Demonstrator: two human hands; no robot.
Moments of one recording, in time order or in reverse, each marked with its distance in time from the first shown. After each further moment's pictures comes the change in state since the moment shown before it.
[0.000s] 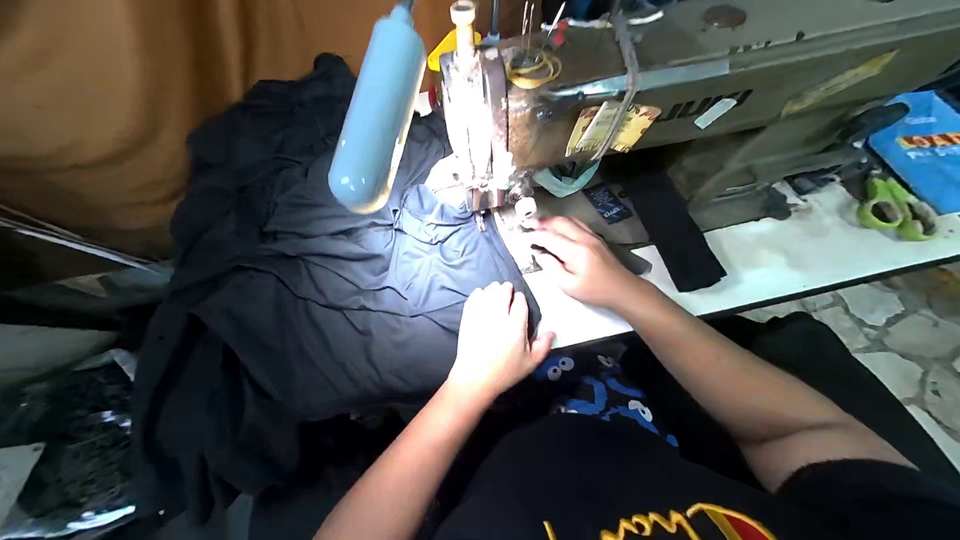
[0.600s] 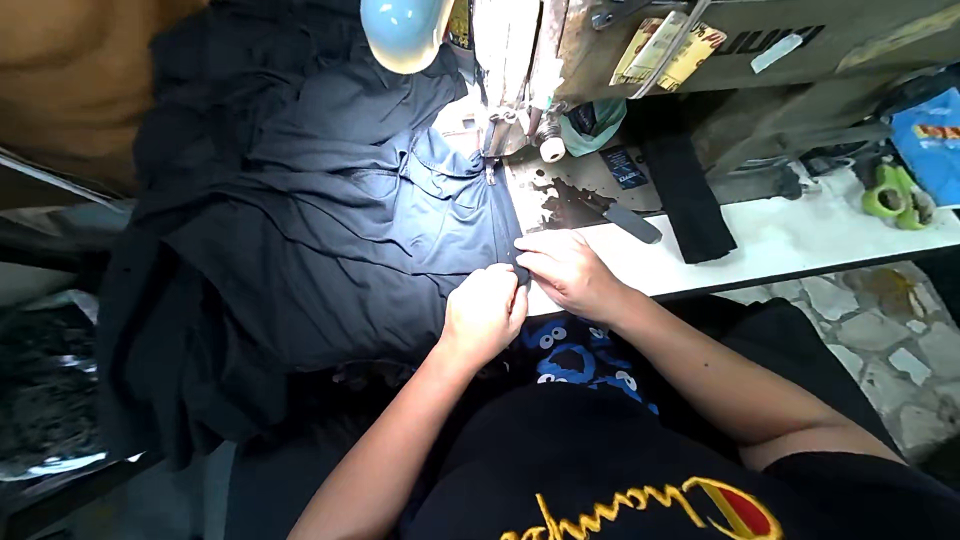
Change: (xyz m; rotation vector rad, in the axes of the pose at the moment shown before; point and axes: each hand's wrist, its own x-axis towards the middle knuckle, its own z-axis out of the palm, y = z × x) left_hand -0.027 -0.007 -0.001 -0.186 0.153 -0.031; right_hand -0.041 -0.017 0.036 -0.128 0.003 -0.336
